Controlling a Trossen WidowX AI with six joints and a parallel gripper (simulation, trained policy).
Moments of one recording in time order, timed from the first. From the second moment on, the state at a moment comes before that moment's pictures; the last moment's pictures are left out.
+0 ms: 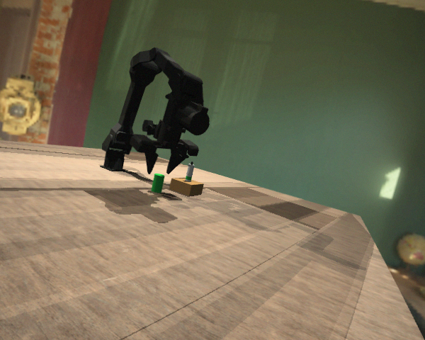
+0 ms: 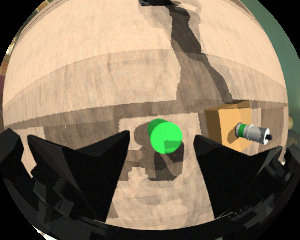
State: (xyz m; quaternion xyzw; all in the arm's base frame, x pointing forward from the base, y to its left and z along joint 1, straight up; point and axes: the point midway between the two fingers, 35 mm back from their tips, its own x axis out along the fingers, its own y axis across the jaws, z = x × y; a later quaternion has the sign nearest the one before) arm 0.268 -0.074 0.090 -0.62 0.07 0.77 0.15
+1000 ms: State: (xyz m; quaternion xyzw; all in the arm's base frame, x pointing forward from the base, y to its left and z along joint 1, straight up) arm 0.271 -0.068 0.082 -0.65 0.09 0.75 0.09
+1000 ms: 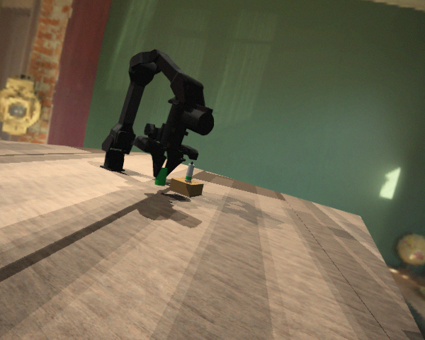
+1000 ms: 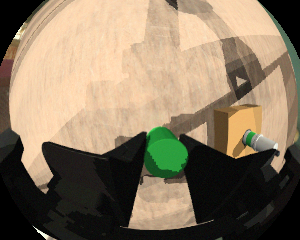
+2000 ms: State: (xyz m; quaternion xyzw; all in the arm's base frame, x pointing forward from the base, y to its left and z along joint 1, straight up) arm 0.293 0.013 0.162 -0.70 0.04 0.71 0.04
